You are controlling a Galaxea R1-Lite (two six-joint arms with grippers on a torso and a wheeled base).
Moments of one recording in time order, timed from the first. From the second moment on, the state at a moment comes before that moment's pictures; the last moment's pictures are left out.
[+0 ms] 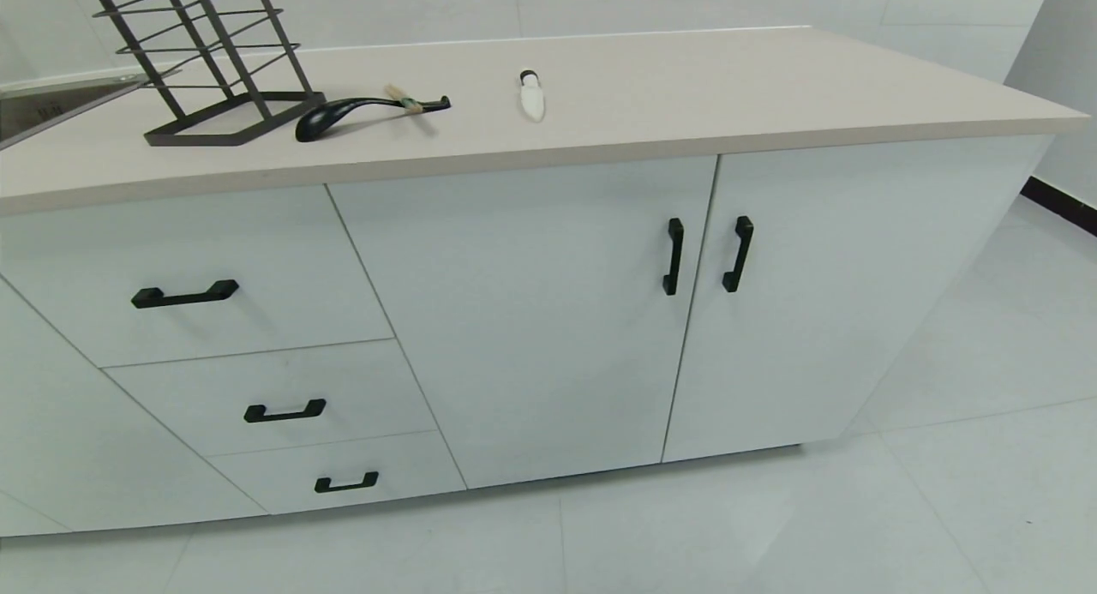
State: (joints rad) left arm 0.00 0.00 0.00 0.00 0.00 -0.01; right arm 0.00 0.00 0.00 0.00 -0.03 0.02
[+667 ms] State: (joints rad) left arm 0.00 0.00 0.00 0.00 0.00 0.00; right arm 0.00 0.00 0.00 0.00 -0.03 0.02
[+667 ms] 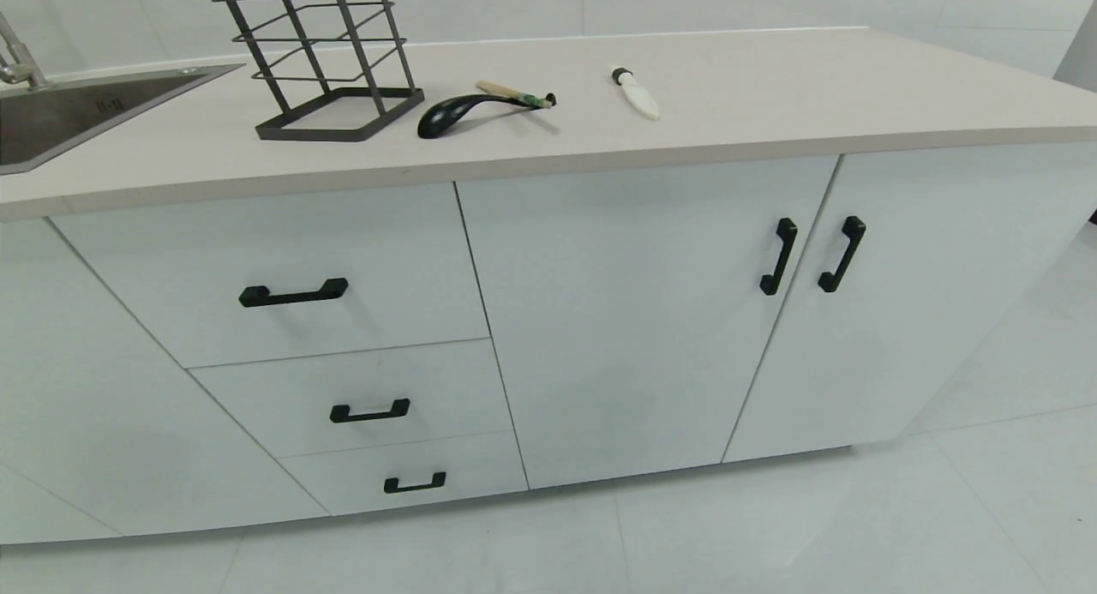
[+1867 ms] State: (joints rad) left arm 0.00 0.00 0.00 0.00 0.00 -0.01; right arm 0.00 0.00 0.00 0.00 -0.03 0.02
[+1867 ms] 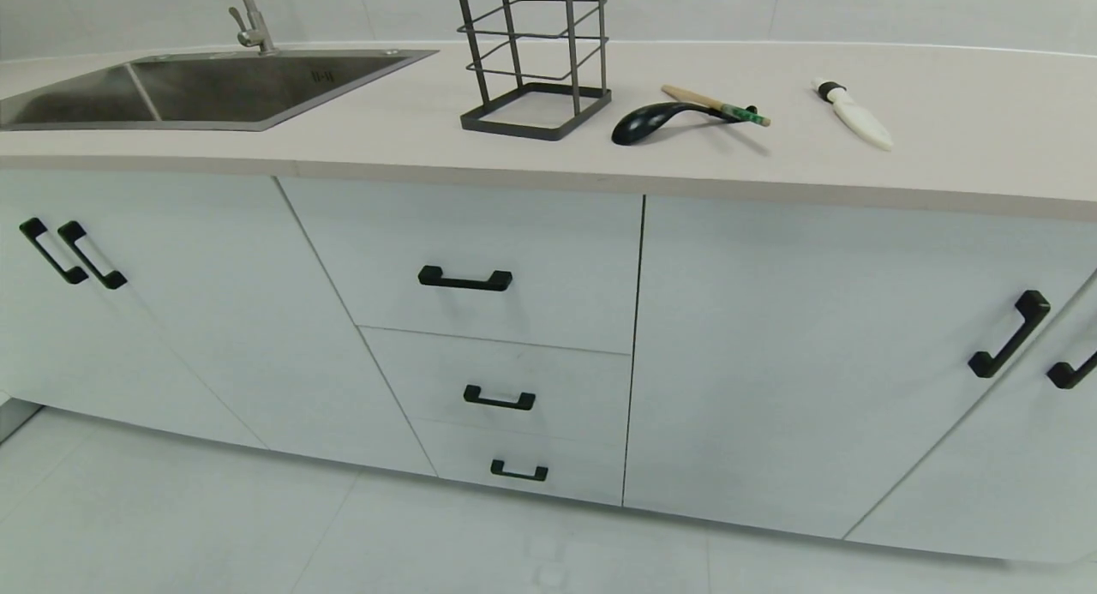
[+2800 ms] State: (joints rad) left arm 0.01 0.01 -0.03 -0.01 -0.06 0.04; right arm 0.00 0.00 0.00 0.00 -0.03 0.02
